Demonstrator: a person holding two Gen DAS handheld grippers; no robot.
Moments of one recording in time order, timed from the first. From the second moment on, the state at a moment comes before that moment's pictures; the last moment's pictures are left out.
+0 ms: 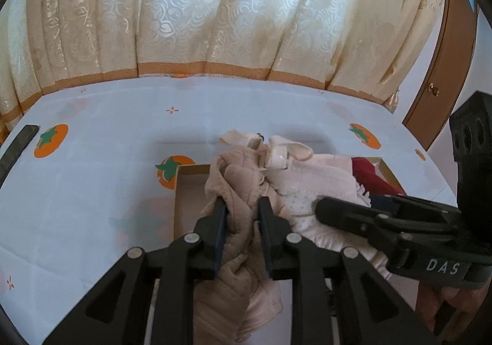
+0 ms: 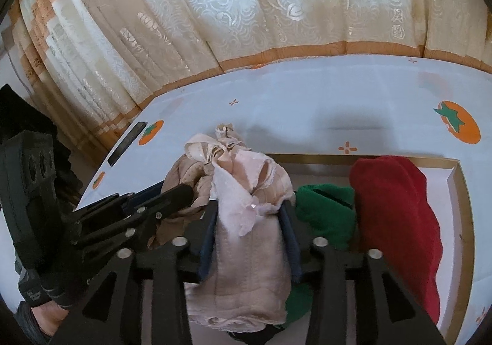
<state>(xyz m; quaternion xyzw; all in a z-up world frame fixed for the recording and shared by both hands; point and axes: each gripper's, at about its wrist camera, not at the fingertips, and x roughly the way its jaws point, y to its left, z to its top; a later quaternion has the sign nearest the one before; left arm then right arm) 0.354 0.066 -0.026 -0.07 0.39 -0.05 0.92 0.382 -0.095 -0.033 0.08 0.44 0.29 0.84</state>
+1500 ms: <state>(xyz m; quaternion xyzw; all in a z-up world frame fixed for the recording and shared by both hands) 0.165 0.033 0.021 -0.06 0.30 -0.14 0.94 0.181 -0.194 0.026 0.08 0.36 0.40 0.84</state>
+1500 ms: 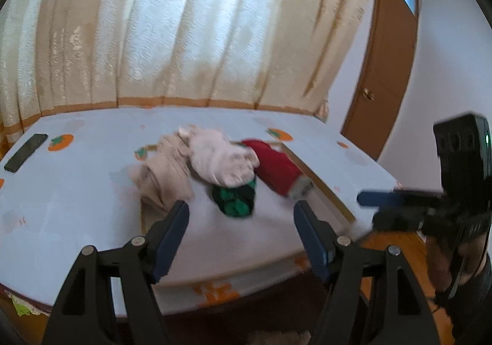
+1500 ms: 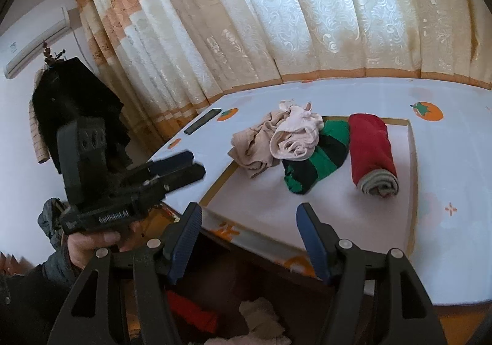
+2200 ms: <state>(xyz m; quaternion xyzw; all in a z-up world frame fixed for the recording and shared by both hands) 0.080 0.044 -0.077 0.00 0.43 -0.15 0.89 0.102 -0.217 -0.070 0.05 0.46 0.39 0.80</state>
